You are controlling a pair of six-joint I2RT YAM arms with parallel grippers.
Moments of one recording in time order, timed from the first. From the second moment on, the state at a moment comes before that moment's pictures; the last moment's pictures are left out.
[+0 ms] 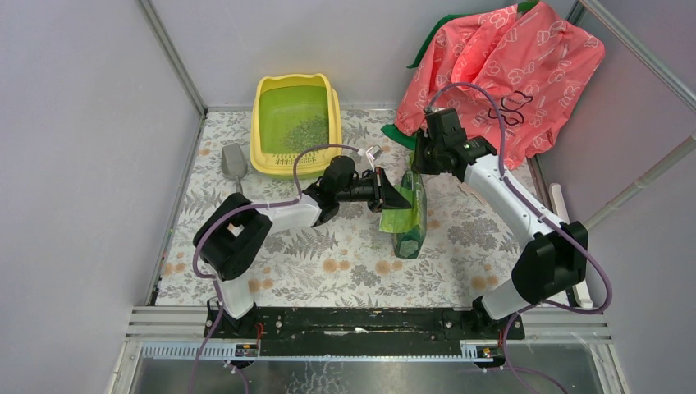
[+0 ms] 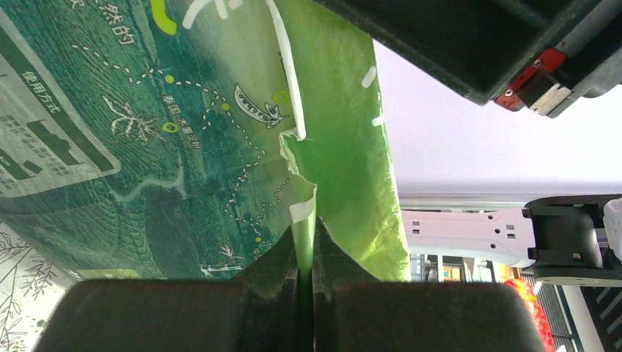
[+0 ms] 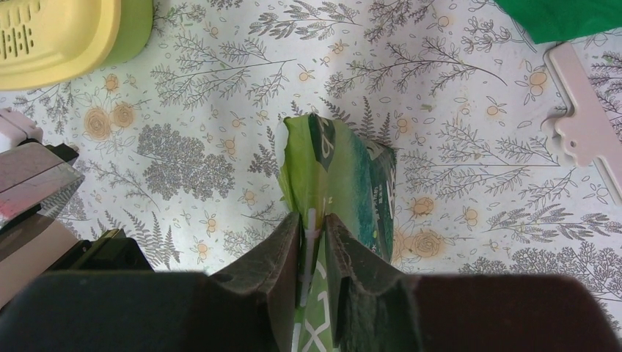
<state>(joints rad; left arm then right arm) -0.71 1.80 1.00 0.59 0.70 -1.18 0.40 1.53 1.38 -0.70 0.04 0.40</state>
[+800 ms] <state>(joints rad) -0.71 1.81 1.00 0.61 0.71 -1.19 0.40 1.69 1.52 -0.76 0.07 0.39</state>
